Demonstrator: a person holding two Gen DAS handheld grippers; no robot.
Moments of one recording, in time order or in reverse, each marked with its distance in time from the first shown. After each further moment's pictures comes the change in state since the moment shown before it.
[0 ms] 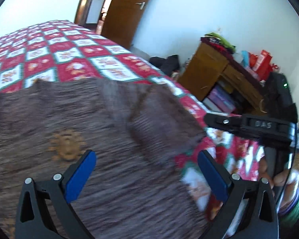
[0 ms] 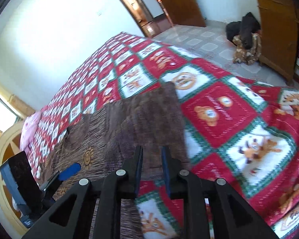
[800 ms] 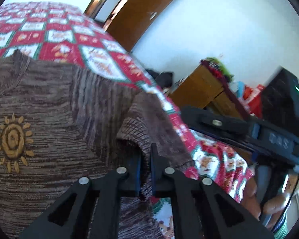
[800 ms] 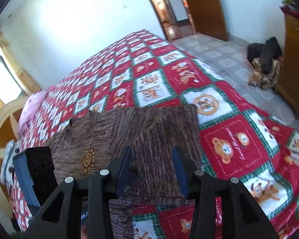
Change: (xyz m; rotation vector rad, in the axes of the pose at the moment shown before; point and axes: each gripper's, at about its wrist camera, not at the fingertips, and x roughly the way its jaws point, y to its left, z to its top) left arm 0.040 0.003 -0.003 -0.213 -0.110 -0.141; right arm 0.026 0.046 0.031 -0.285 0.037 0.027
